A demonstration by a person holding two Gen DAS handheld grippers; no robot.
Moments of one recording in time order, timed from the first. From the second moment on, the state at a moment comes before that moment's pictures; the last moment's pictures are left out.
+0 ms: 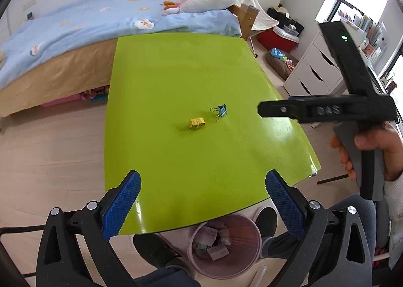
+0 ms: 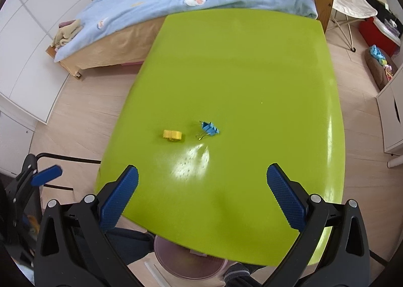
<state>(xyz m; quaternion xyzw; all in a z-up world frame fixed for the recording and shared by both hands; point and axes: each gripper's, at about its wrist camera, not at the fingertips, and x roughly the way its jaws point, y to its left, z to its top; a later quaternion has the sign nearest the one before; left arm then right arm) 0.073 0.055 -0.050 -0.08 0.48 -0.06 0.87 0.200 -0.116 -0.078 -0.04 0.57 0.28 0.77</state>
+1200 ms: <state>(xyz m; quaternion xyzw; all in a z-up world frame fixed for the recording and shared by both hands) 0.104 0.059 -0.075 -0.10 0.51 -0.06 0.85 0.280 -0.065 -0.160 -0.06 0.66 0.23 0.72</state>
